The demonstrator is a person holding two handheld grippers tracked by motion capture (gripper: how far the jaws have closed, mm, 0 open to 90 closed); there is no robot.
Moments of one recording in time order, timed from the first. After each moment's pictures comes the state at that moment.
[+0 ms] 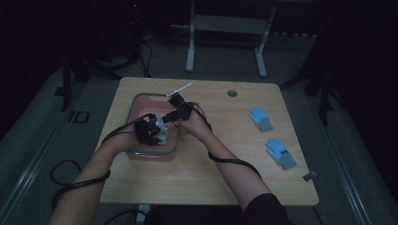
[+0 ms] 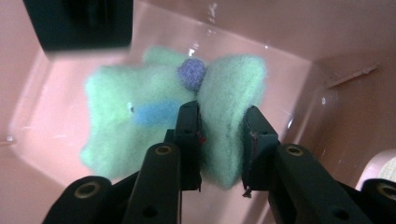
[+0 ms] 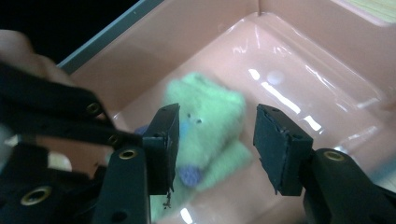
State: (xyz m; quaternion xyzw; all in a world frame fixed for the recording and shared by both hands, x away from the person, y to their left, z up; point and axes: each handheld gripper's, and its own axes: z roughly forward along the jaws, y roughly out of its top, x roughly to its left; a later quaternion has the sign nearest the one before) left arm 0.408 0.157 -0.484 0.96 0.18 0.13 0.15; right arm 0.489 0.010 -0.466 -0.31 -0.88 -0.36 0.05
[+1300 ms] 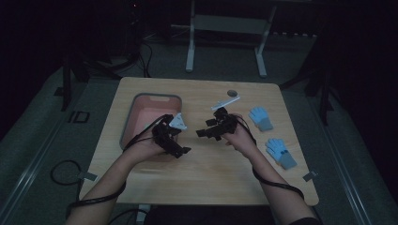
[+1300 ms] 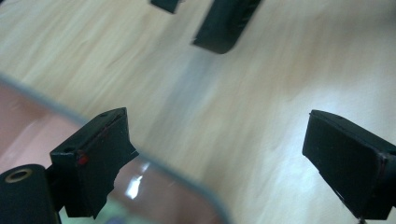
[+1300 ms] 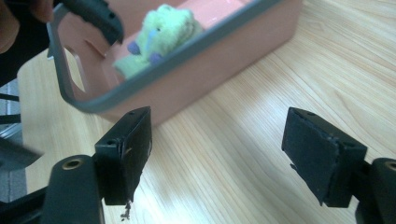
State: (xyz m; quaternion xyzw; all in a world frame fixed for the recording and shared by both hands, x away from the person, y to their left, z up) left arm 0.363 0.087 -0.443 0.92 0.19 0.12 0.33; right arm 0.440 -0.133 -0.460 -0.29 -0.87 -0.40 0.01
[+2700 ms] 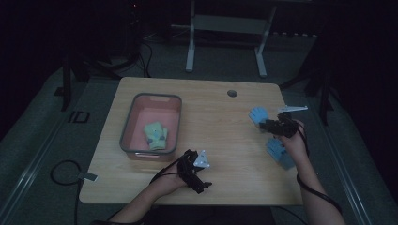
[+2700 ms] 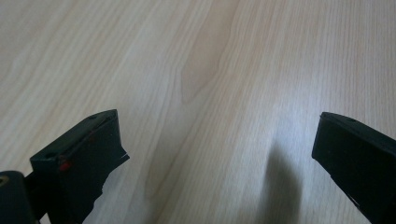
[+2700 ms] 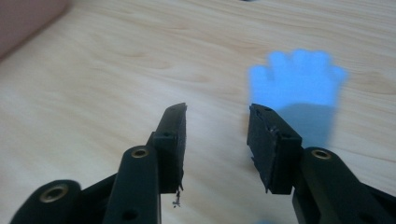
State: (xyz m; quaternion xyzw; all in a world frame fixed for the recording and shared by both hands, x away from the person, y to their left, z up) left arm 0.314 0.022 -0.543 0.92 0.15 0.09 0.34; right arm 0.457 -0.341 -0.488 -0.46 -0.79 -0.38 -0.14
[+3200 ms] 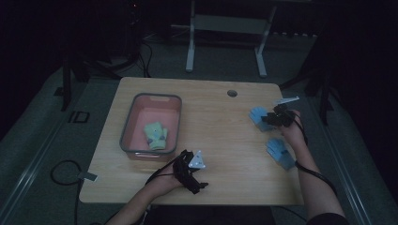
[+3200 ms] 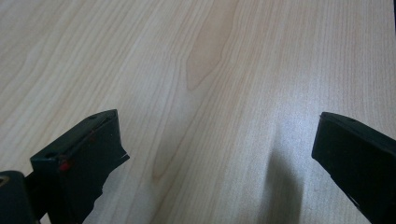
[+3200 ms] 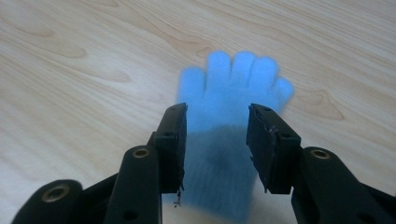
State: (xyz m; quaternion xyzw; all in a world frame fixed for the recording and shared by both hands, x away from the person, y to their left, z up) left arm 0.311 0.034 -0.543 0.92 0.15 0.09 0.35; right arm 0.518 -0.351 -0.509 -0.43 -0.83 -0.31 -0.19
